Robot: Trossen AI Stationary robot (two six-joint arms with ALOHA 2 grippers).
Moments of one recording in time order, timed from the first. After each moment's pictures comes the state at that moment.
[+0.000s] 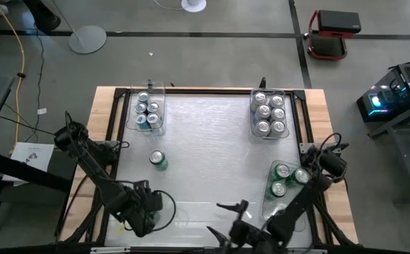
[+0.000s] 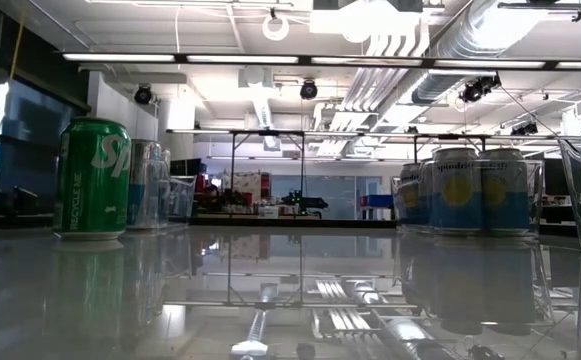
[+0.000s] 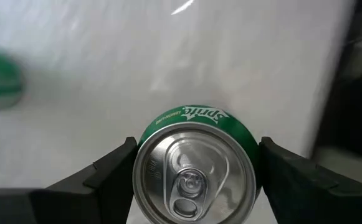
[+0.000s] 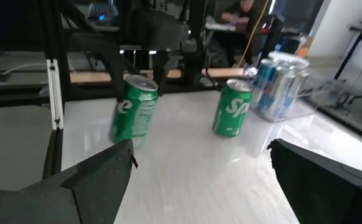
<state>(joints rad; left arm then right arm) -0.82 1.66 1.34 -1.10 -0.17 -0.98 0.85 2.03 1.55 -0.15 1.21 0.49</state>
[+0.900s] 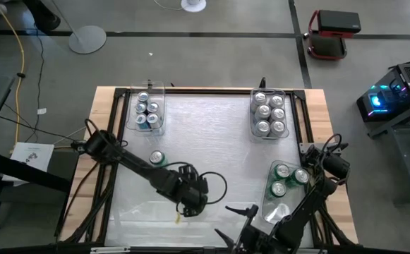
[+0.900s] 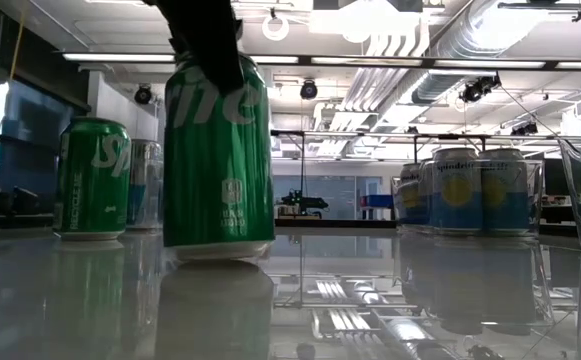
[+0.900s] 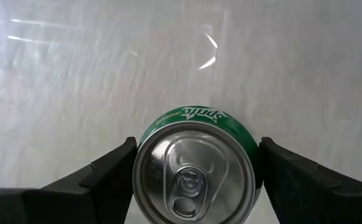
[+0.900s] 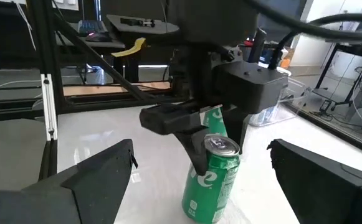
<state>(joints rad) -0.47 1.96 1.64 -0.97 -0.31 -0.56 0.92 2.03 1.55 -0.20 1.35 0.56</state>
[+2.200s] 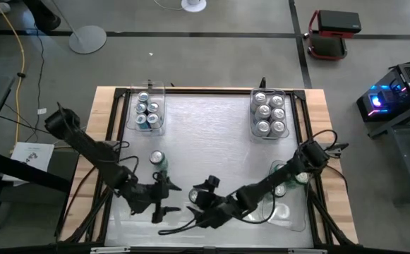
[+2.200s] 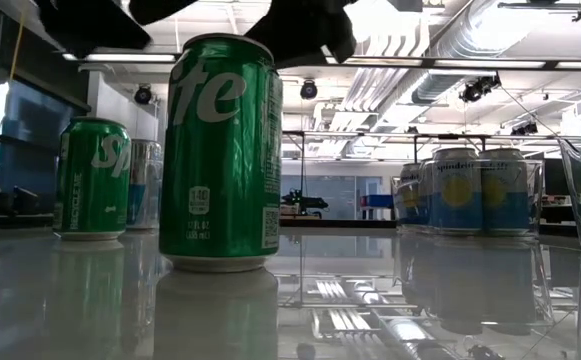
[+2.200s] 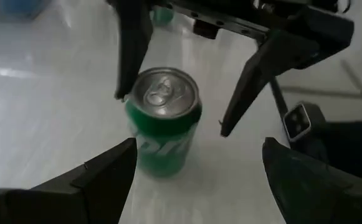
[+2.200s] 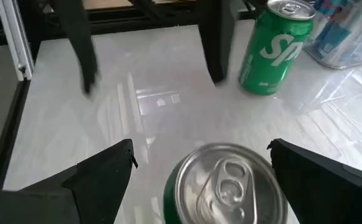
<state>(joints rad) -0.72 1.41 0.82 -0.07 -0.54 -0.54 0.54 2.09 1.55 -0.16 0.67 0.47</state>
